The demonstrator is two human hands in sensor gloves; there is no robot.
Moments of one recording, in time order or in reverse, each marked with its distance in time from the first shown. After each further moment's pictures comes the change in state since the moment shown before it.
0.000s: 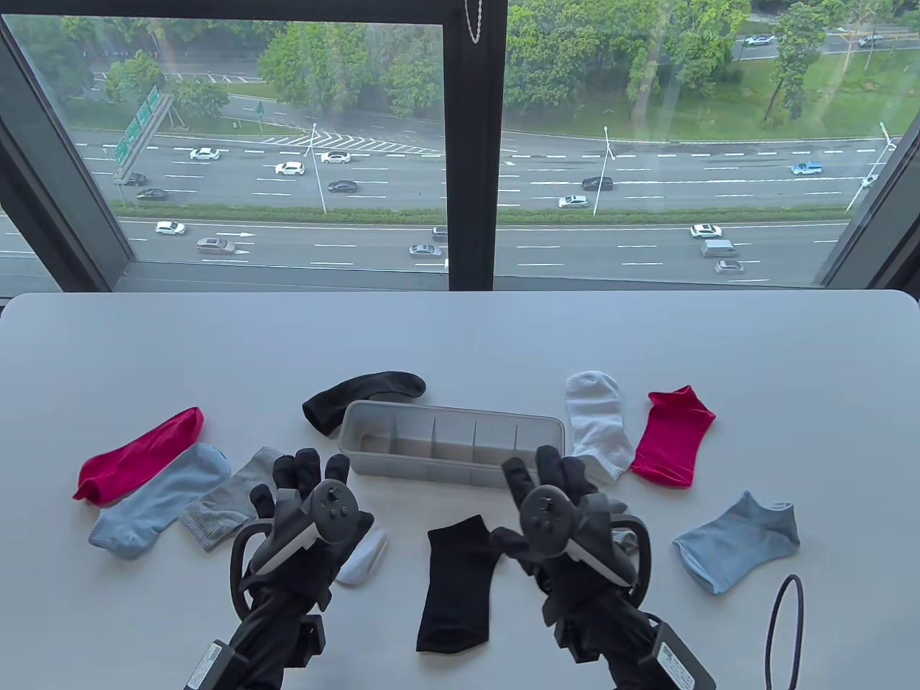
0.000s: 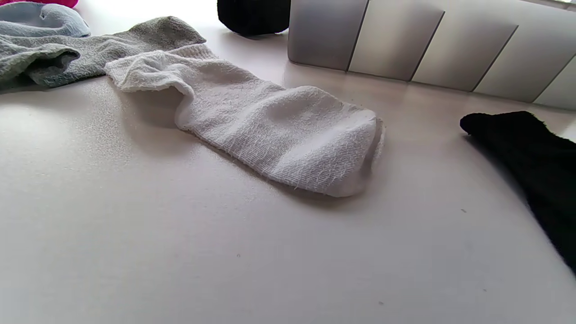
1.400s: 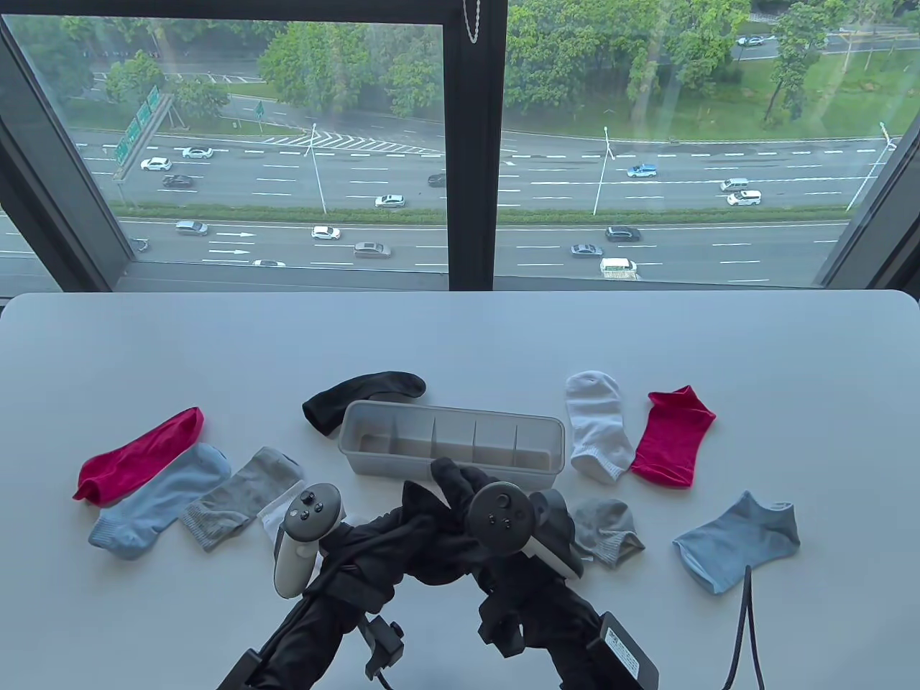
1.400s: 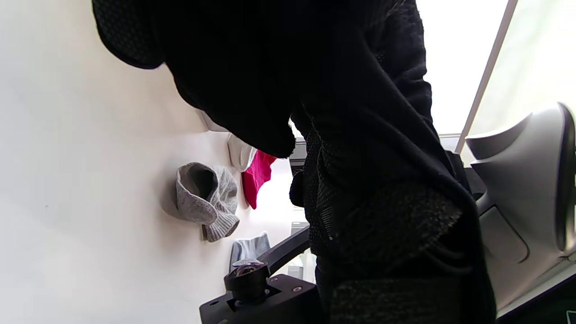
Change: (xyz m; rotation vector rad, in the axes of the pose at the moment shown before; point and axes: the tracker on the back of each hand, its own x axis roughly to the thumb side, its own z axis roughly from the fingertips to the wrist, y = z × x) left_hand 0.047 -0.021 0.000 -0.124 -0.544 1.137; right_hand 0.027 -0.004 -0.012 -0.174 -0.234 -0.367
